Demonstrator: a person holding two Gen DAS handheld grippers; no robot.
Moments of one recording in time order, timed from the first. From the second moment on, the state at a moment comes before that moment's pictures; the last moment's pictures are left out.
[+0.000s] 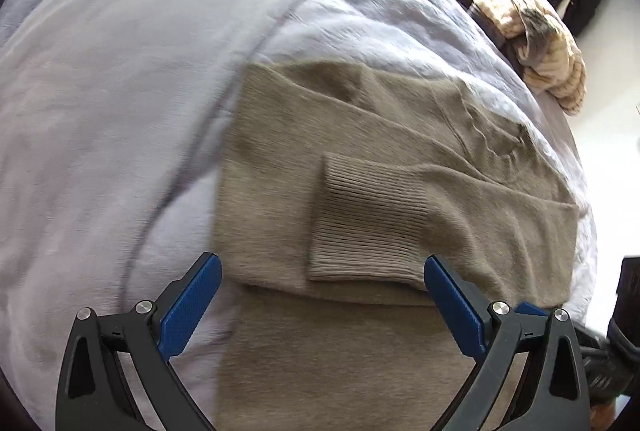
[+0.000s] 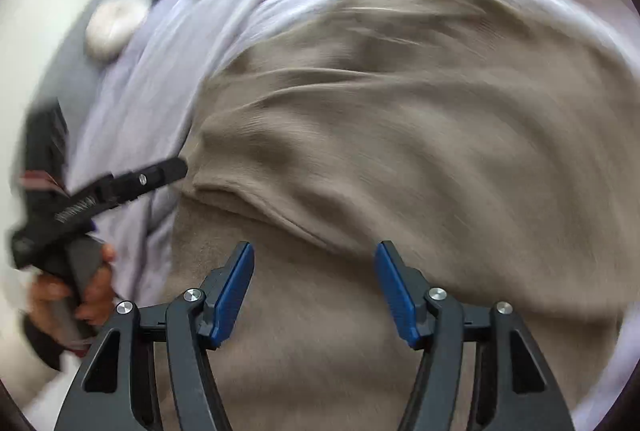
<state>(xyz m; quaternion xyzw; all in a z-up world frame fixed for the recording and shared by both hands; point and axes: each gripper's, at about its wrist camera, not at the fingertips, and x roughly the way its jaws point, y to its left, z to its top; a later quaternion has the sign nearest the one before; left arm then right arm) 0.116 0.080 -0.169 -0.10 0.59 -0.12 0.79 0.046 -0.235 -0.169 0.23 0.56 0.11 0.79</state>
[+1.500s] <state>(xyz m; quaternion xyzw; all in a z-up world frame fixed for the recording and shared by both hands) 0.158 0.015 -0.189 0.07 0.54 -0.11 0.83 0.034 -0.424 -0.184 0.28 0.50 -0.09 0.81</state>
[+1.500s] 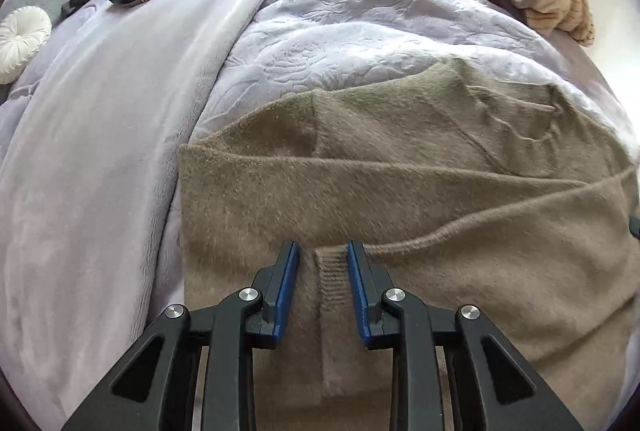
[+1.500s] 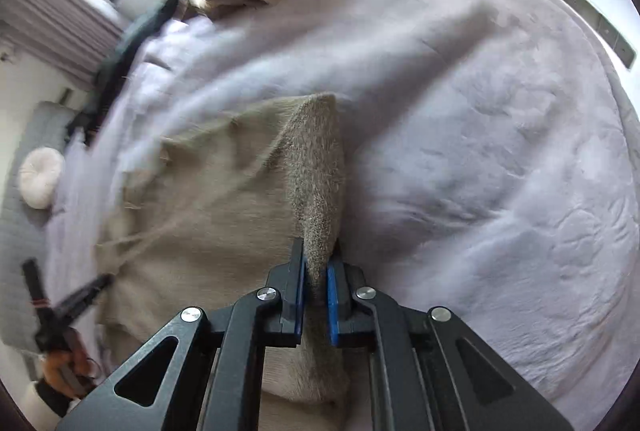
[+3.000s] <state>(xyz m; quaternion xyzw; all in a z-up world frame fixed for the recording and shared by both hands) 0.043 0.044 -0.166 0.07 0.62 -0.12 0.78 -0.079 -0.341 -0.158 0.35 0.55 -0.05 0.76</state>
